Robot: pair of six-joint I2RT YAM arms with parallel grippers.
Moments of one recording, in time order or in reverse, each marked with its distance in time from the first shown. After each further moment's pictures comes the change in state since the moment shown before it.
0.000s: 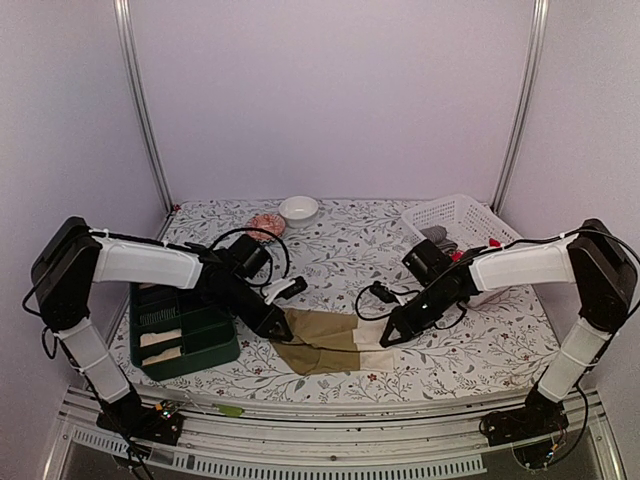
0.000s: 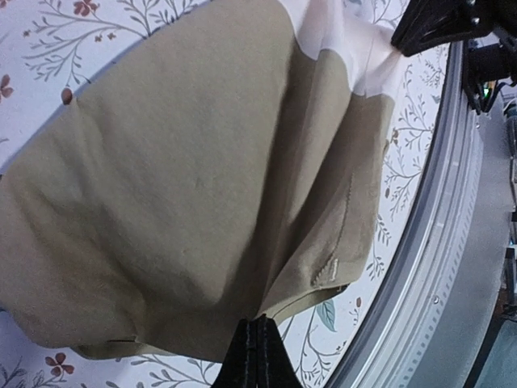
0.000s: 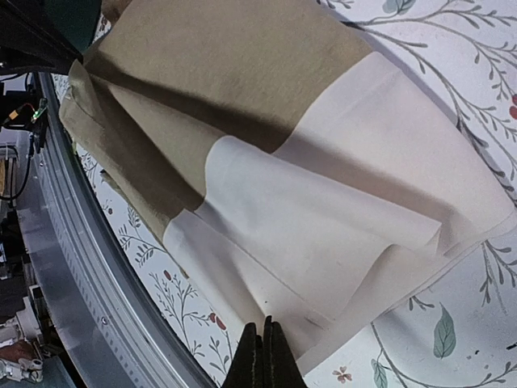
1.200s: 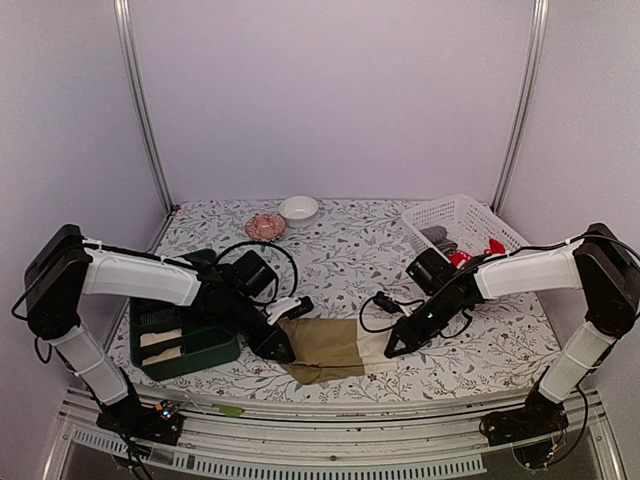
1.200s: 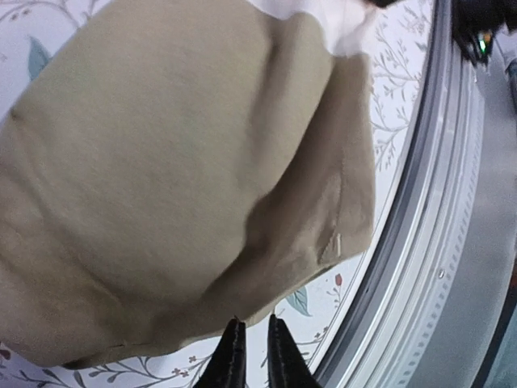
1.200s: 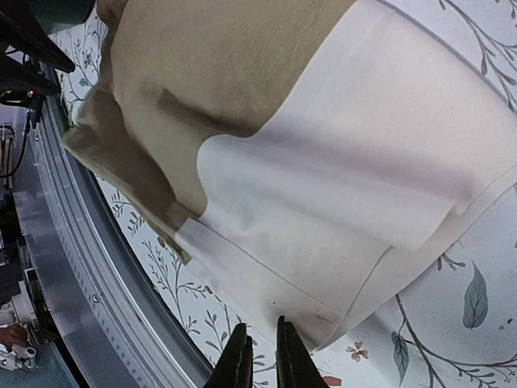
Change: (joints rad) left arm -0.112 -0.059 -0.081 0.019 -0.045 0.006; right arm 0.023 -0.047 -0.072 0.000 -0.005 -0.004
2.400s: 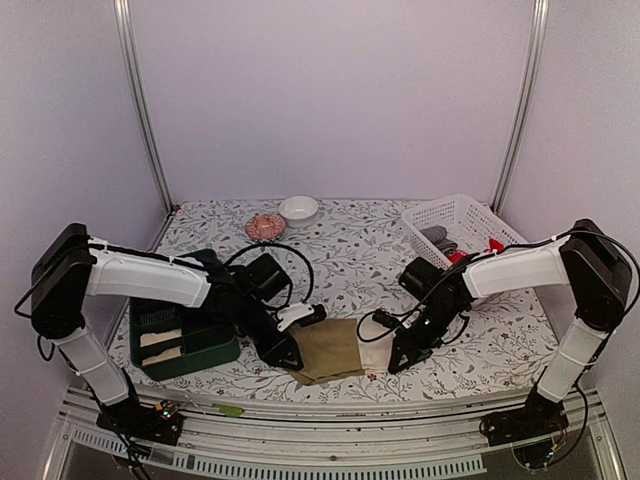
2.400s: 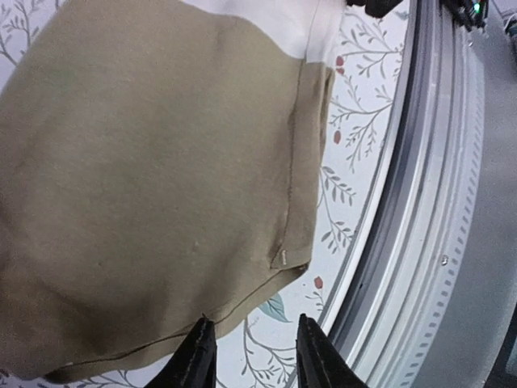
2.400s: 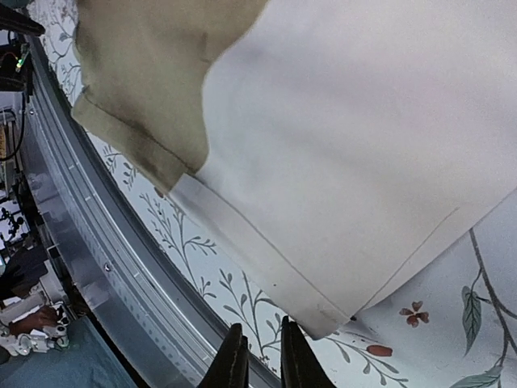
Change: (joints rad) left arm -0.080 0.048 0.070 -0.063 -0.052 0.061; right arm 0.029 0.075 0.047 -0.175 -0.054 0.026
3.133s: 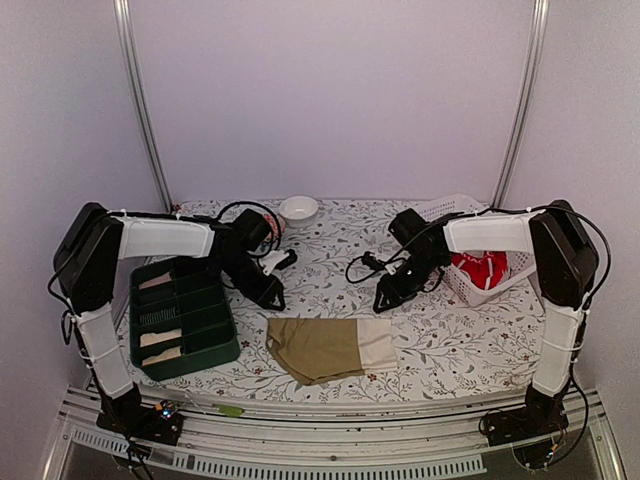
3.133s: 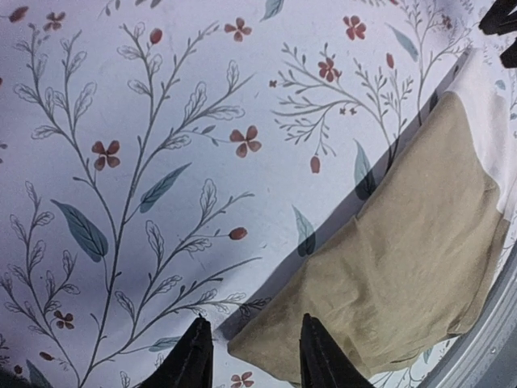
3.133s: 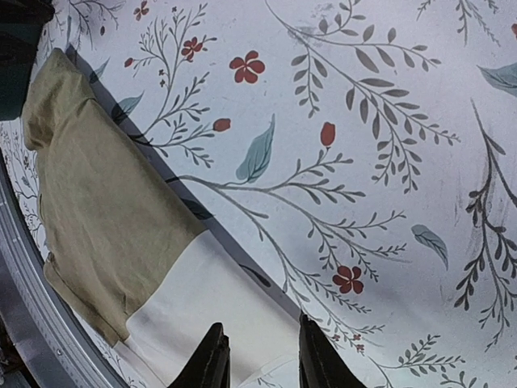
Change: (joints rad) left arm 0.315 0.167 0.275 -0.123 -0.157 -0.020; right arm -0.143 0.230 0.433 -0.053 0.198 -0.206
